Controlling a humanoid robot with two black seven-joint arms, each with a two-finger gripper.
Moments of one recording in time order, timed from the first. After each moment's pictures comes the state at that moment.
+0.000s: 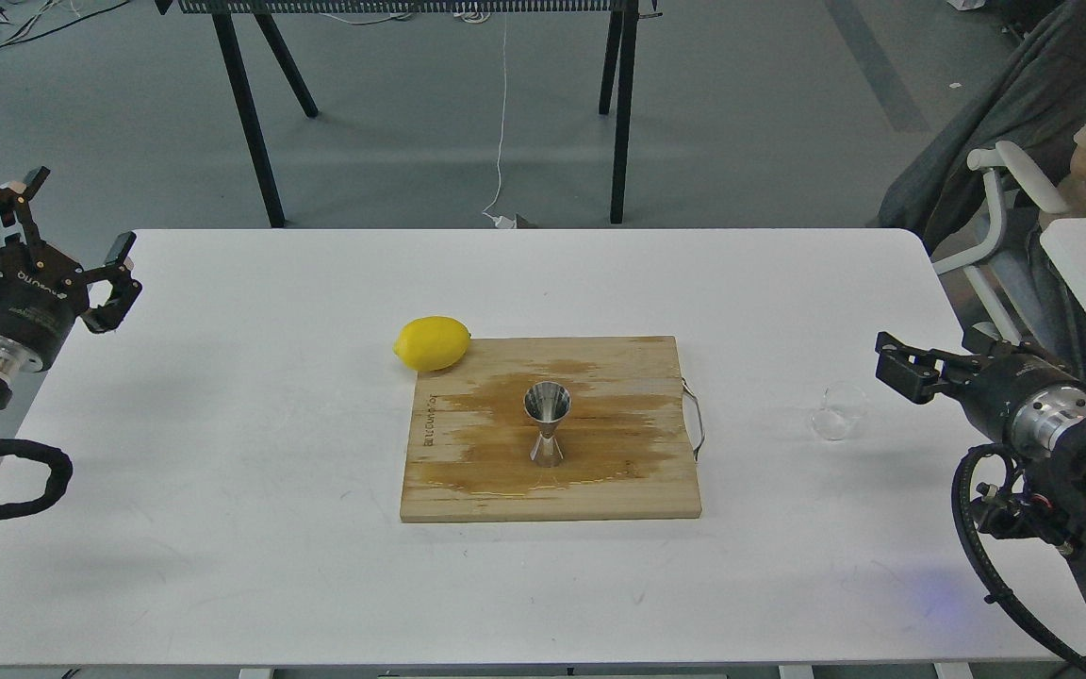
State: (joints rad) left arm -0.49 0.63 -0.78 -0.73 0.03 -0.49 -0.49; right arm 0.07 -0.45 1.43 1.49 0.76 -0.49 0.01
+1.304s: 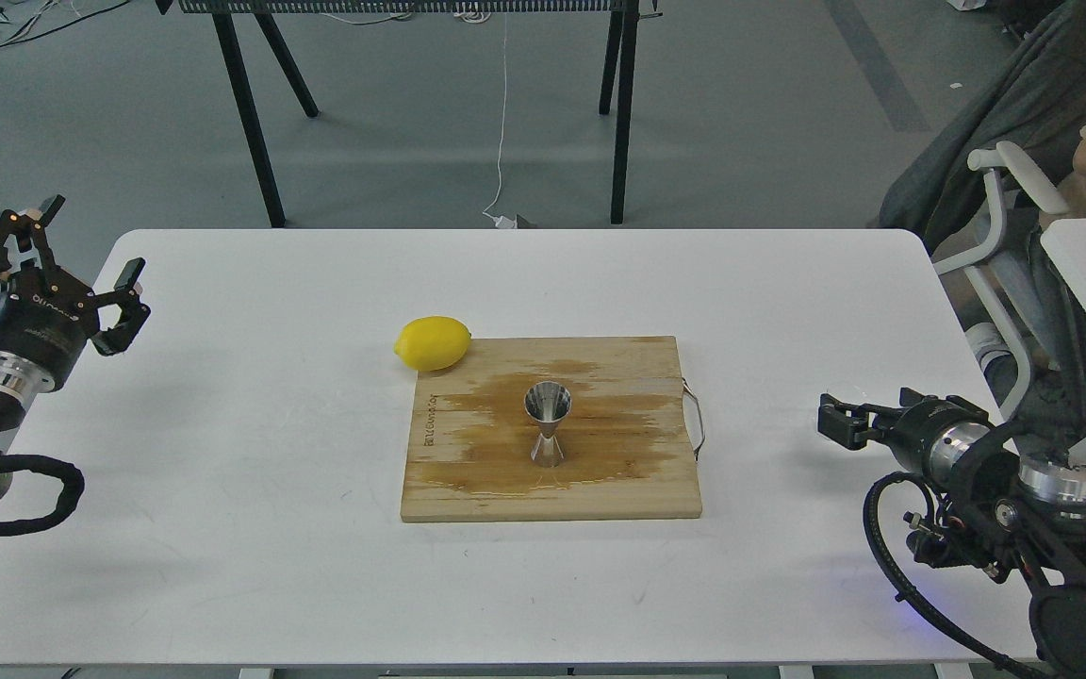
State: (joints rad) left arm -0.48 0.60 -0.75 -0.68 0.03 -0.49 -0.49; right arm 0.15 -0.33 1.31 1.27 0.65 -0.49 0.01
